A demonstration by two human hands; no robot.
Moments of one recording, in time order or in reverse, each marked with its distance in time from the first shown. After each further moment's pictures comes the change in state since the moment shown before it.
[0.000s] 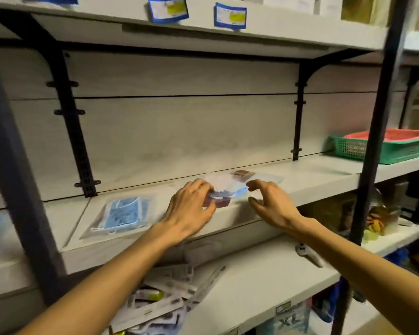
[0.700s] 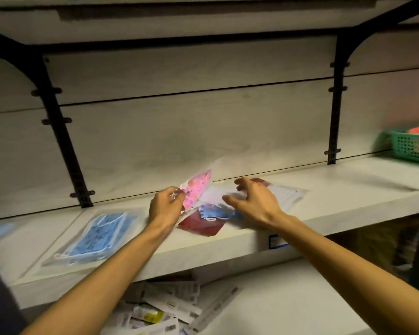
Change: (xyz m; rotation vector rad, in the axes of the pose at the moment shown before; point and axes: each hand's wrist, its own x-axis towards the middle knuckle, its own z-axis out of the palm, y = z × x) left_hand 0.079 -0.052 0.067 -0.616 0.285 -0.781; right_hand 0.116 0.050 0.056 0.250 -0.107 0.007
